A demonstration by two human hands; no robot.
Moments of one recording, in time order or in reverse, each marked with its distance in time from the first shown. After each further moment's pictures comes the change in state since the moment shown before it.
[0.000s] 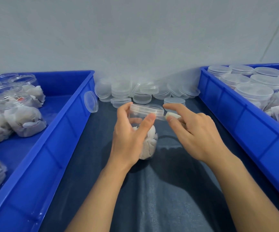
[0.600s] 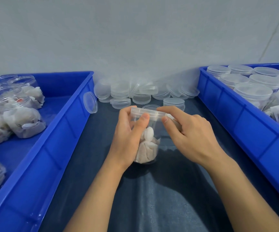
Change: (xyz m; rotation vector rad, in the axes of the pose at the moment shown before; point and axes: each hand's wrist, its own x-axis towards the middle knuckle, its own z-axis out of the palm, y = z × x) left_hand 0.002 -0.002 -0.004 -0.156 -0.139 -0.018; right_hand -0.002 -0.010 0.004 -0.025 0.032 -0.013
